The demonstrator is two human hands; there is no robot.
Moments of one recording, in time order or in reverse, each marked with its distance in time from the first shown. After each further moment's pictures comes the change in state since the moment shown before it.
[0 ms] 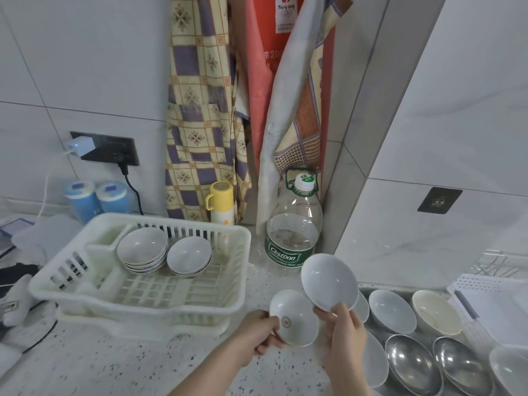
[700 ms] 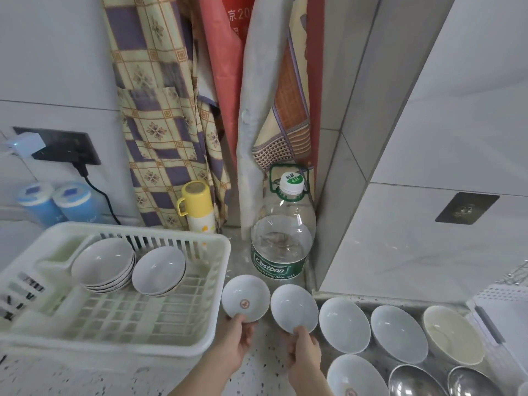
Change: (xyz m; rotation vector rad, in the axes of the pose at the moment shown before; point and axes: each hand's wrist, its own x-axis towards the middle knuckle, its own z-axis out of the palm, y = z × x) left_hand 0.106 -0.006 0.002 -0.703 0.310 -0.106; right_hand 0.121 0.084 0.033 -0.152 0.028 0.419
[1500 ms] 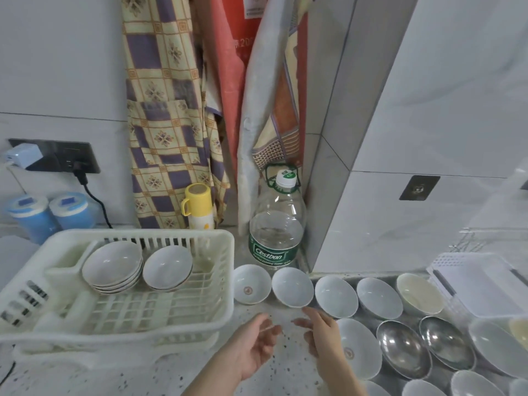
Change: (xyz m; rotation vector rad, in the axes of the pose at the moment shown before) left_hand -0.093 0.006 -0.027 0.187 -0.324 -0.224; right_hand -0.076 0.000 -0.038 -0.157 -0.110 -0.333
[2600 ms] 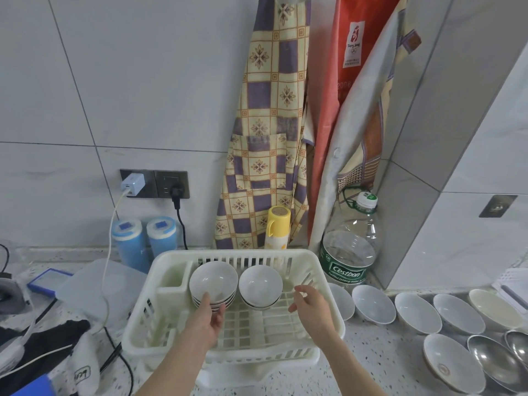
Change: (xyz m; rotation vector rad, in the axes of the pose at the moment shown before) left_hand -0.025 0.173 -0.257 -0.391 0.262 0.301; right_hand -0.057 -0.003 0.229 -0.521 -0.085 -0.416
